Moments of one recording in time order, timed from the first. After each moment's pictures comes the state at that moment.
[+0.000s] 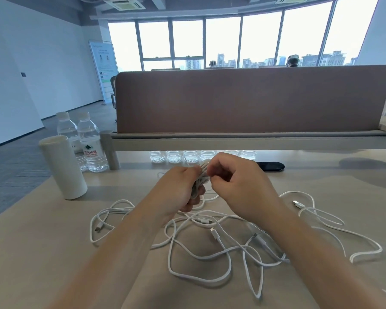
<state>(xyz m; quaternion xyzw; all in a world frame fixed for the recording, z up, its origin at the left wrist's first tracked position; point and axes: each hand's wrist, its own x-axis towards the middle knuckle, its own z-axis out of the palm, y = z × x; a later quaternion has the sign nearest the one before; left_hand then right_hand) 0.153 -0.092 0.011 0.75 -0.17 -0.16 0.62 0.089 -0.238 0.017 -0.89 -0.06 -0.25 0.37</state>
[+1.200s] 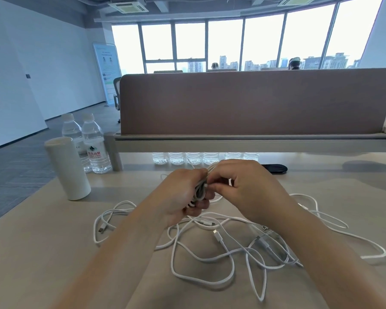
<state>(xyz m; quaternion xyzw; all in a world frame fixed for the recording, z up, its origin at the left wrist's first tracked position) 0.149 -0.091 0.017 0.69 -0.17 -0.25 0.66 0.090 -0.245 0.026 -0.93 -0.14 -0.22 0.27</state>
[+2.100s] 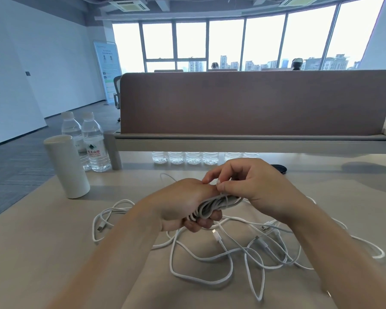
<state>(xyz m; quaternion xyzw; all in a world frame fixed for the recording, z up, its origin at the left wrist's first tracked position) 0.144 -0.087 0.016 0.70 -0.22 -0.40 0.55 0.078 -0.253 0.038 -0.85 -0.12 -0.10 0.50</state>
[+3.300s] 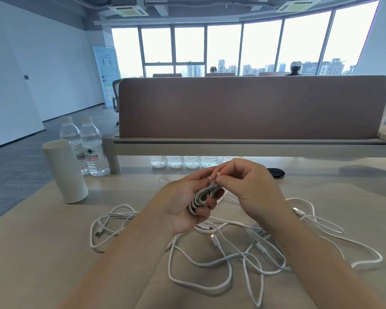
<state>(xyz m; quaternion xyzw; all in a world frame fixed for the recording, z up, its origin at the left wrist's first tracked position) 0.154 -0.099 0.004 0.49 -0.13 -0.36 0.78 0.100 -0.249 0.013 -0.79 -0.05 -0.25 0.55</state>
